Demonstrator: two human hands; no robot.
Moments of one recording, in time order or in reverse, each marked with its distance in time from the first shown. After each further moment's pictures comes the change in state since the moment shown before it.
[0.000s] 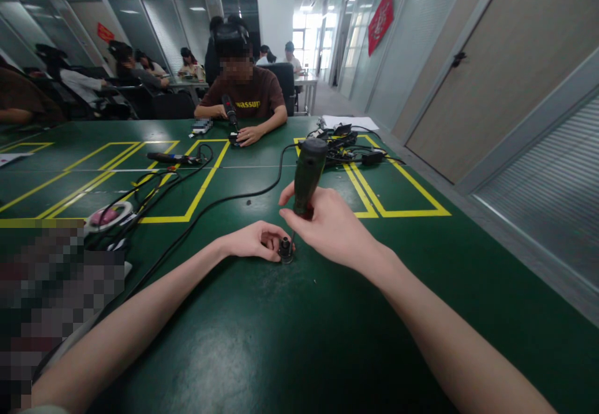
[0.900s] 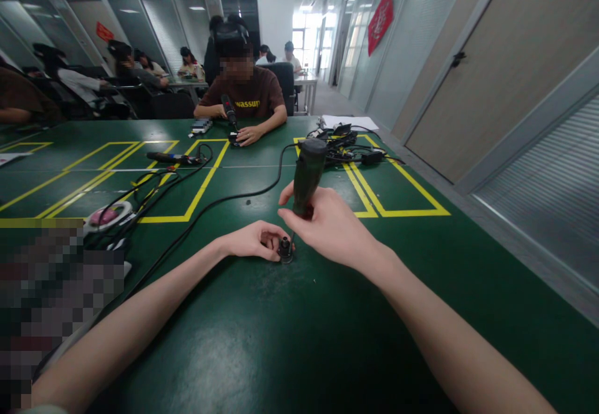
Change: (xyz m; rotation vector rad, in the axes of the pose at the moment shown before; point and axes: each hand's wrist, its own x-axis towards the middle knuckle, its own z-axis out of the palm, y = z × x) left_hand 0.001 -0.002 0.000 -0.003 0.002 0.009; right_hand 0.000 0.001 0.000 0.015 0.002 0.022
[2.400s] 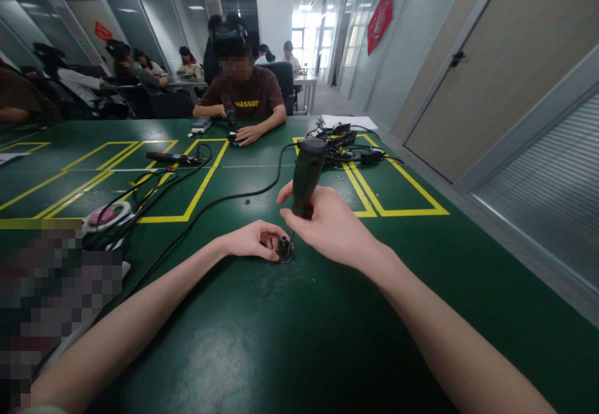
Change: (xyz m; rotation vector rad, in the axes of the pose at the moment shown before) left_hand -0.001 0.002 0.000 0.019 0.006 -0.002; right_hand -0.001 -0.002 0.001 0.047 -0.013 0.032
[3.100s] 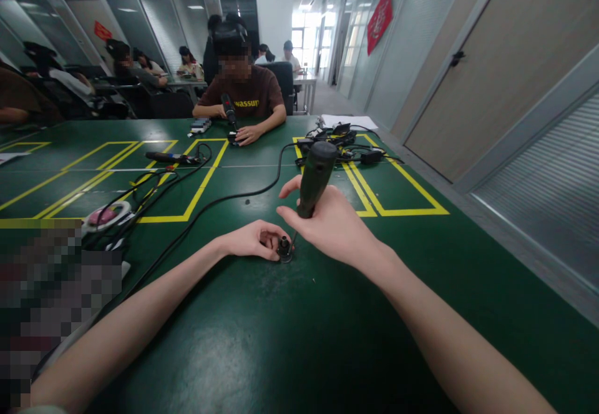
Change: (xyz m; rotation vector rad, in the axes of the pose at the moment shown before) left_hand -0.001 0.001 0.000 0.001 -0.010 0.008; right_hand 0.000 0.001 -0.002 -0.066 0.049 0.020
